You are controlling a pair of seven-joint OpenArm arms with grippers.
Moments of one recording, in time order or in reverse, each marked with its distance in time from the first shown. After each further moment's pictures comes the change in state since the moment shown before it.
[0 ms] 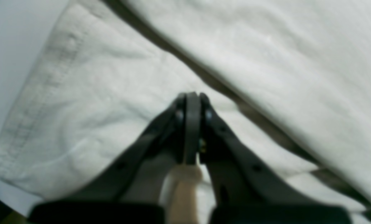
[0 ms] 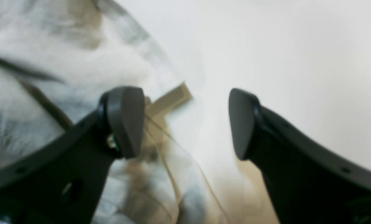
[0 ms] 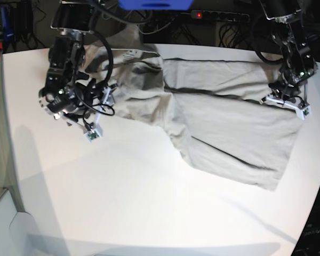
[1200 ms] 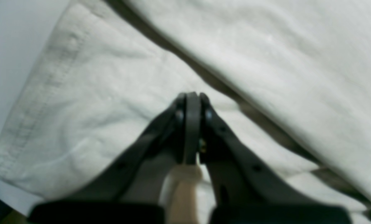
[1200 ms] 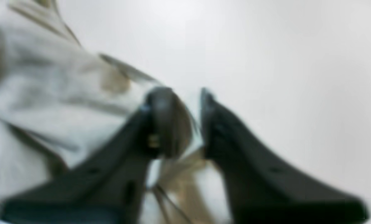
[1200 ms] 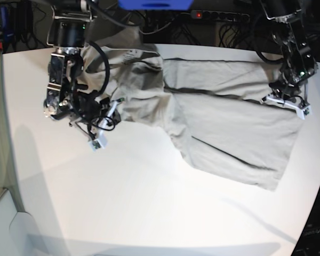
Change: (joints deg) left arm 0.1 -0.2 0.0 -0.1 -0.2 0.0 -0.2; right arm 5.2 4.0 -0.4 -19.6 8.8 -0.2 16.1
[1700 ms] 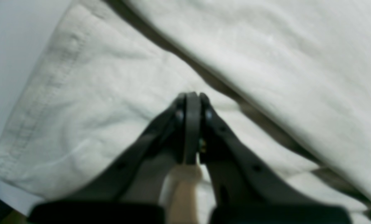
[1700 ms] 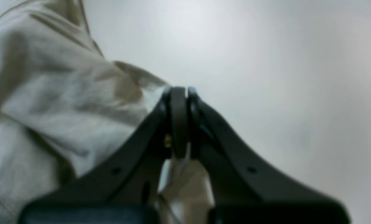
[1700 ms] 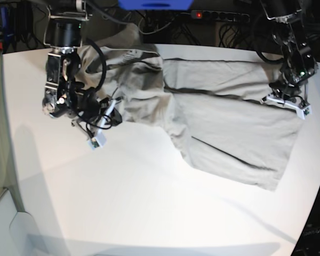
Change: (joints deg) left arm 0.0 -0.1 0.0 -0.1 0.0 0.0 0.0; right arm 1.0 2.7 -0.4 -3.7 2.1 1.7 4.0
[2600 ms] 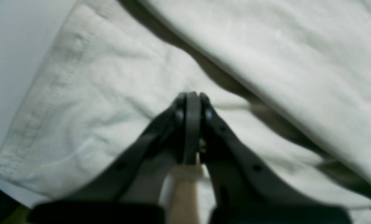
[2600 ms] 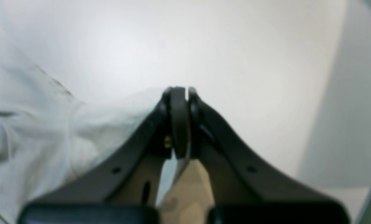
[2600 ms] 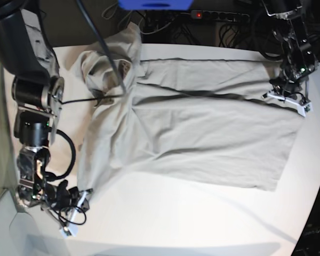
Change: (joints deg) left arm 1.7 -0.1 -0.1 0.6 -0.2 -0.1 -0.8; right arm 38.0 7.6 0.2 -30.9 -13.9 0.1 12.1
